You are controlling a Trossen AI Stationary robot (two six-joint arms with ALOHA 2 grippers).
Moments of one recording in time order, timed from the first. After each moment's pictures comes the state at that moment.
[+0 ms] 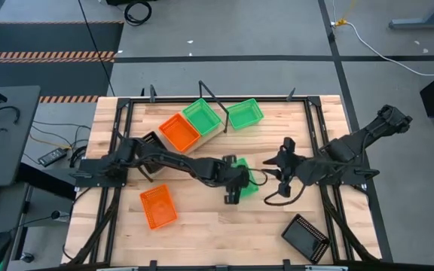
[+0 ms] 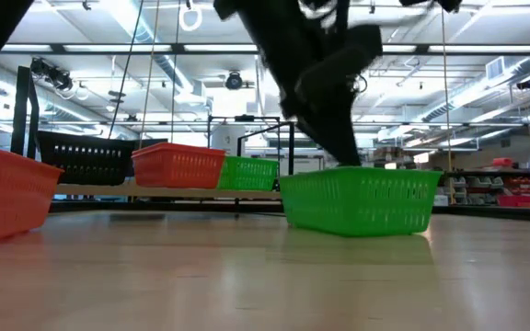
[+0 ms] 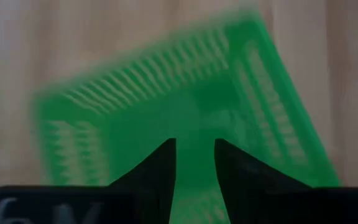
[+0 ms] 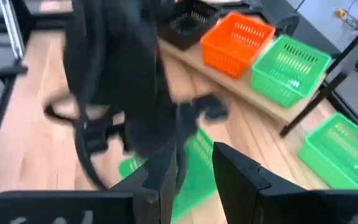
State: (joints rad) left arm -0.18 2.16 1.72 -0.58 -0.25 -0.11; right arm 0.52 1.09 1.05 -0.69 0.62 0.44
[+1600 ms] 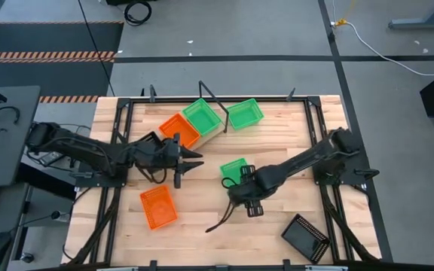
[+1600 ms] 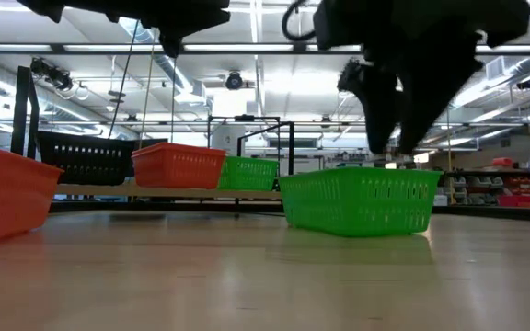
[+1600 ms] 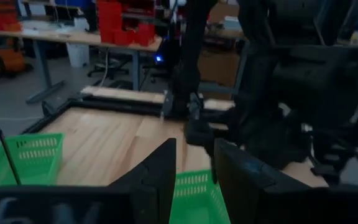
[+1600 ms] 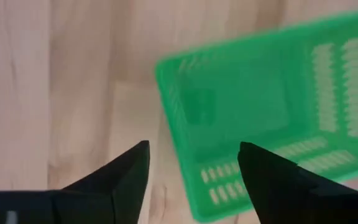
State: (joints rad) left arm -0.16 1.13 0.61 0.43 -0.25 -0.12; right arm 0.36 1.85 1.41 -0.96 0.15 0.23
